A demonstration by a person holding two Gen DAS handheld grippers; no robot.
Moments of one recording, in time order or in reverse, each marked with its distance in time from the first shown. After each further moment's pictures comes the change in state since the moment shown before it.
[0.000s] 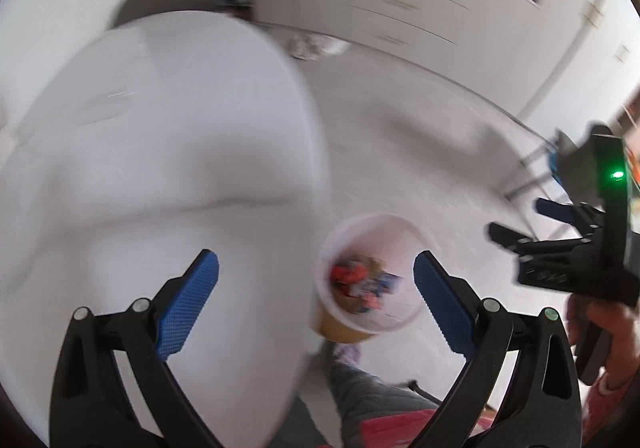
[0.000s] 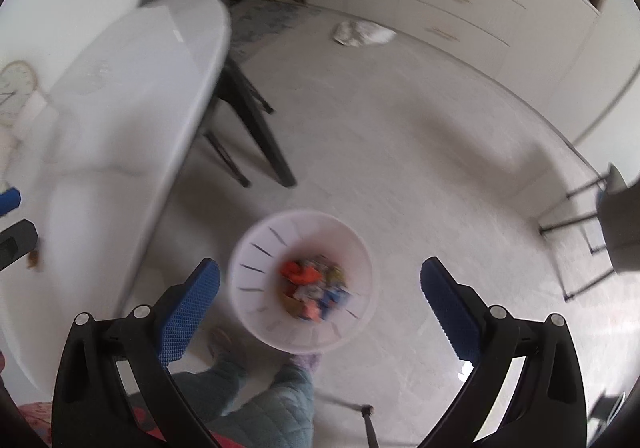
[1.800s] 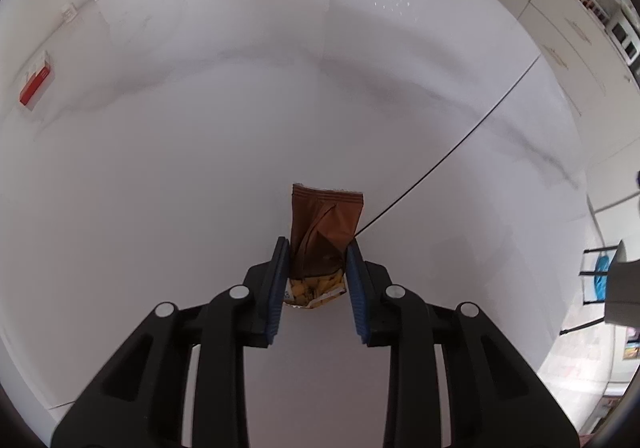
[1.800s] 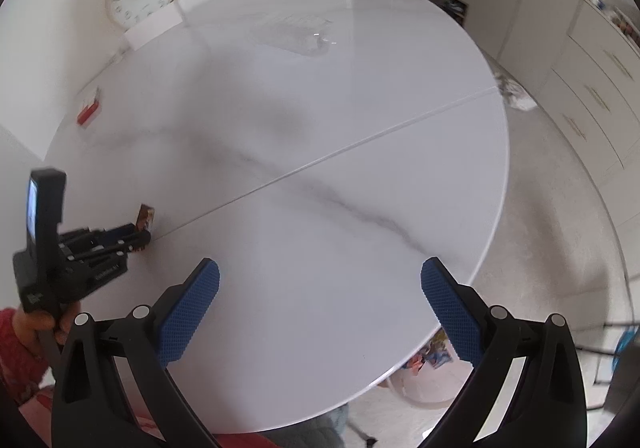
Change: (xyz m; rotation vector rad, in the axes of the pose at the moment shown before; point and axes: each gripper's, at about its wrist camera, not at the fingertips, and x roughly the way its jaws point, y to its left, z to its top) left arm 0.070 0.258 -0.099 -0.443 0.128 0.145; right arm 0.004 0.262 0.043 -0.423 0.026 0.231
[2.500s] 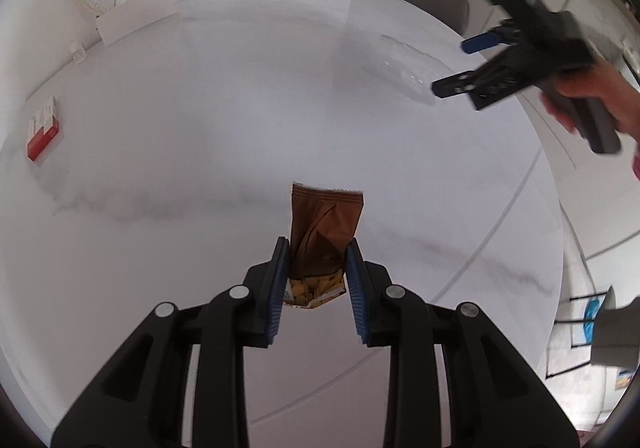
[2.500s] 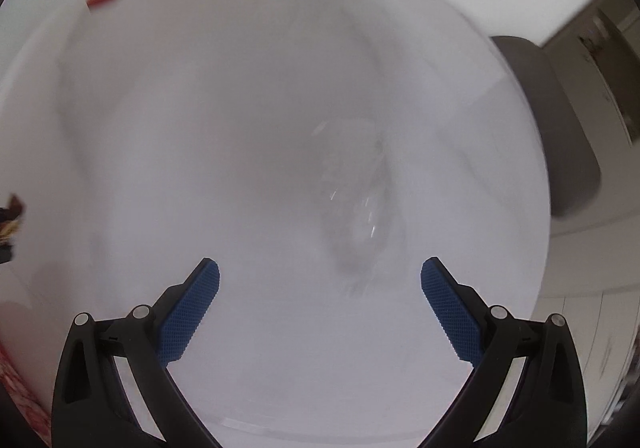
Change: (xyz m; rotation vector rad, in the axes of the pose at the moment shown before) left arm -0.033 0.035 0.094 -0.072 -0.144 -0.017; right arm 0.170 0.074 0.271 -0.764 0.135 -0.053
